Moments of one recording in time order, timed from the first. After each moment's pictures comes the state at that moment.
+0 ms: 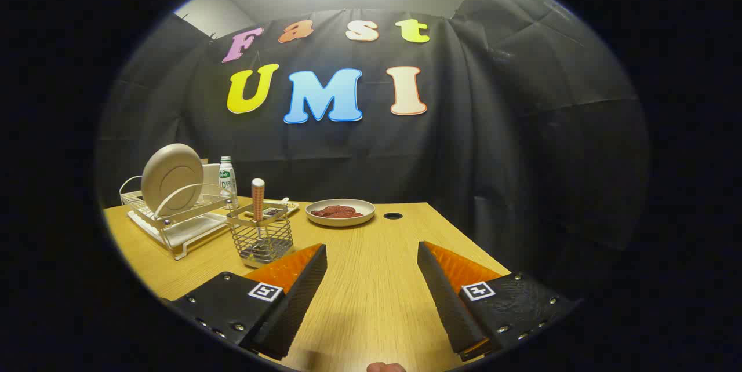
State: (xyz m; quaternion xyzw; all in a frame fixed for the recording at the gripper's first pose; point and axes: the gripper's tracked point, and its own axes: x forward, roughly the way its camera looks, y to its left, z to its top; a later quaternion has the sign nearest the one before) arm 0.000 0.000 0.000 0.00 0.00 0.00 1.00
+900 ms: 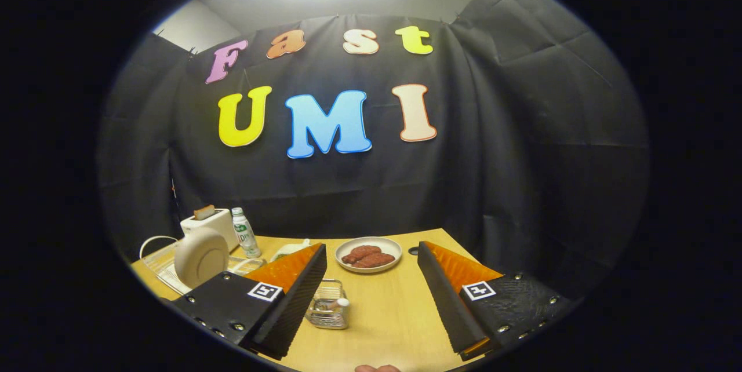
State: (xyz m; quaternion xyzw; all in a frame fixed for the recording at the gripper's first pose) arm -0.015 0.104 0.179 0.04 0.00 -0.02 1.00
